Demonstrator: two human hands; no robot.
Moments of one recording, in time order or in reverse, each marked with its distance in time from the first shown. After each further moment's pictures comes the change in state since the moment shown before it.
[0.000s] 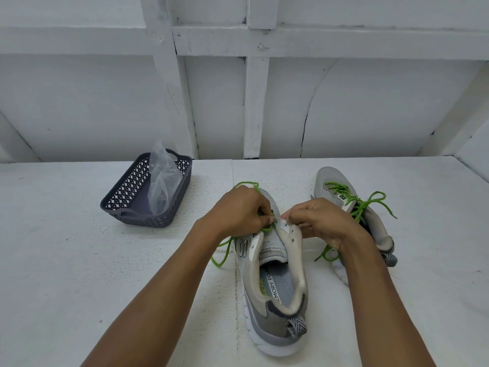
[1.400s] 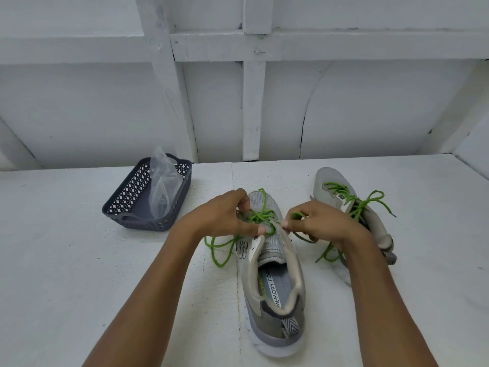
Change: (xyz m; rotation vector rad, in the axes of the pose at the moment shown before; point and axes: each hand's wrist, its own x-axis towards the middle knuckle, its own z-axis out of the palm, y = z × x) left_hand -0.015 -0.030 -0.011 -0.199 -0.138 -0.195; right_hand -0.006 -0.001 -0.006 -0.432 -0.111 -0.164
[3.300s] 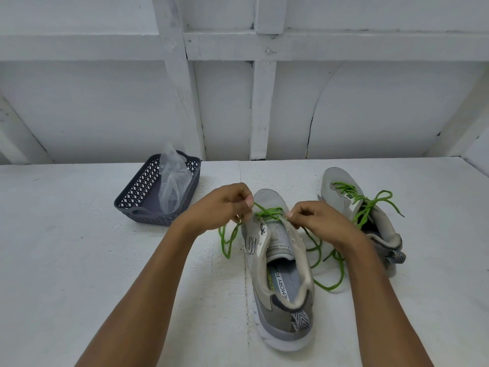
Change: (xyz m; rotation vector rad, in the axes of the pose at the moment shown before) left_hand -0.017 -0.010 -0.010 -0.466 0.010 0.104; right_hand 0.004 0.004 0.018 0.085 0.172 -0.030
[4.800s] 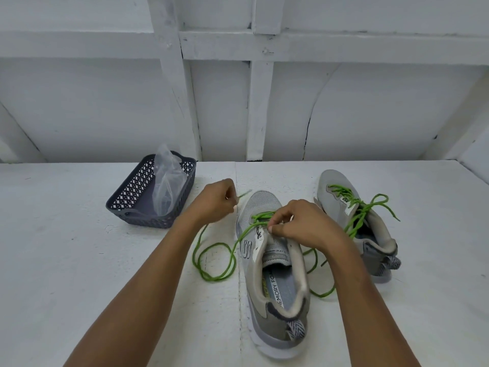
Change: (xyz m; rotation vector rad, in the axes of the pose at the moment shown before) left_hand 0.048 -0.039 -0.004 0.396 0.262 -0.110; right_hand -0.004 -0.040 0.010 -0.327 -0.025 0.018
